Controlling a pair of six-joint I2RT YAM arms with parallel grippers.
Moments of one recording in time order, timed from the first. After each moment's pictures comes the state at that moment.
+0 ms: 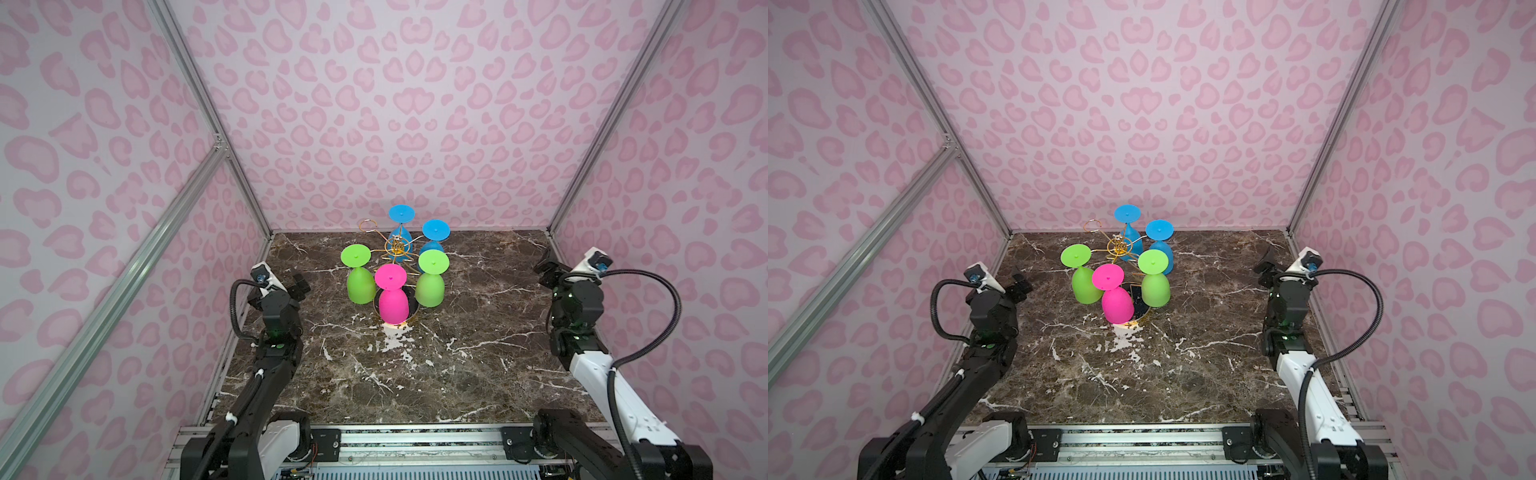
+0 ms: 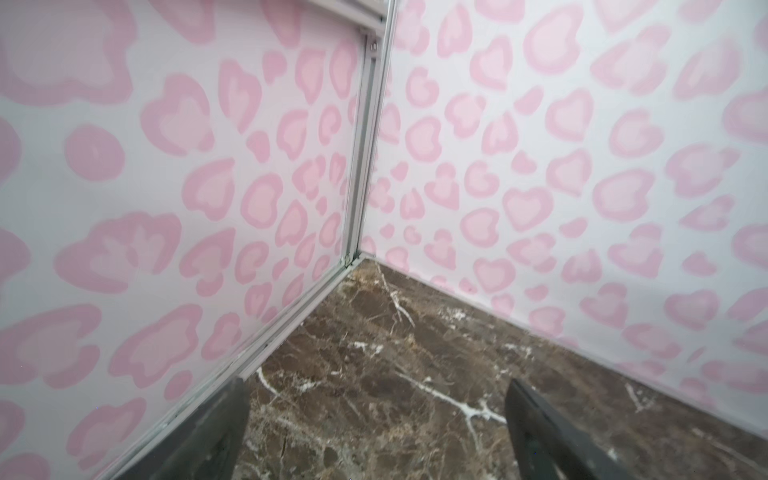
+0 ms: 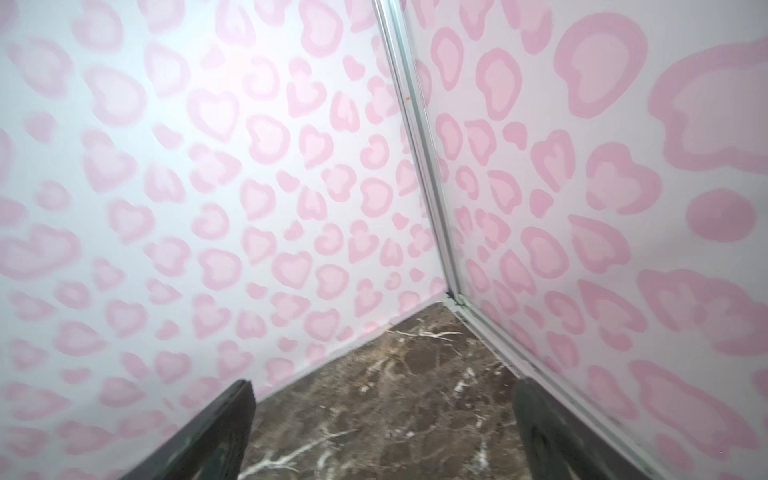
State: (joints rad) left arm -0.01 0.96 0.51 0.41 -0.43 -0.23; right arm -0.08 0.95 0.59 0.40 0.18 0.42
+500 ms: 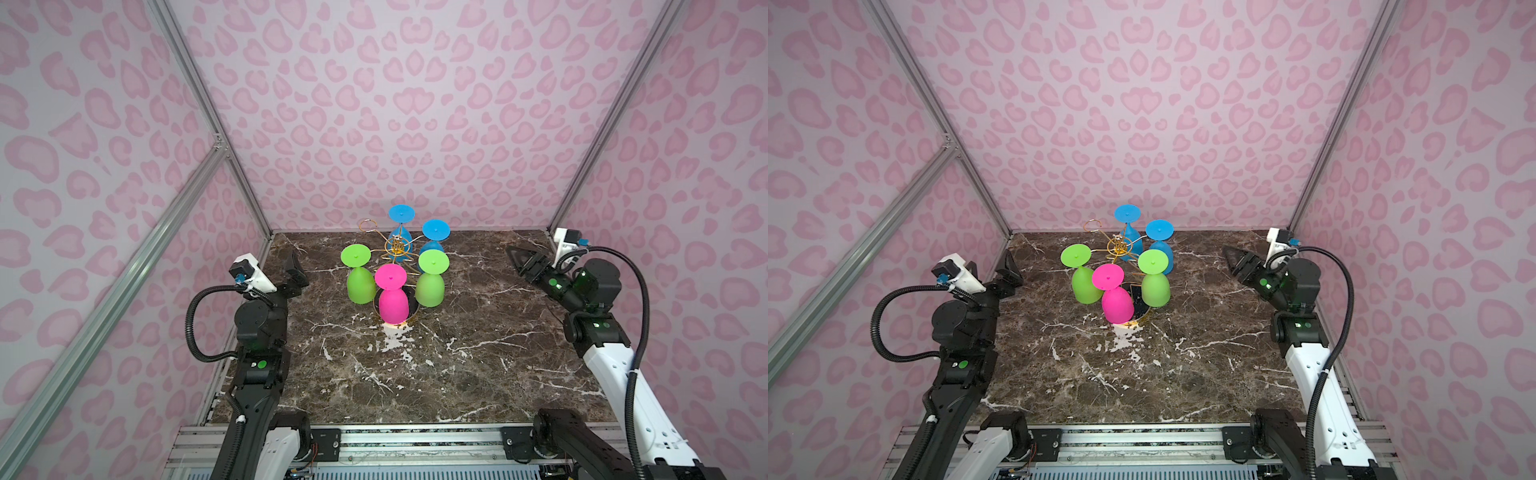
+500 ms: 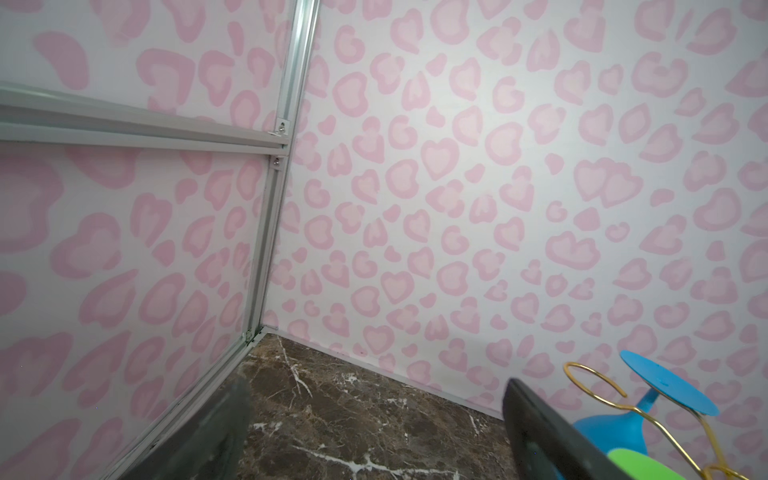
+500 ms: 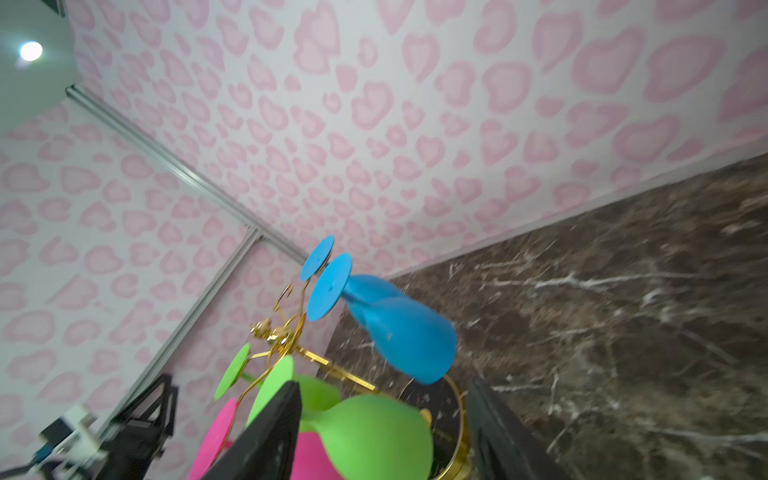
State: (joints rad) left arm 0.00 0.74 0.64 0.27 -0.12 -0.27; right arm 0.03 0.98 0.88 -0.02 -0.64 0.76
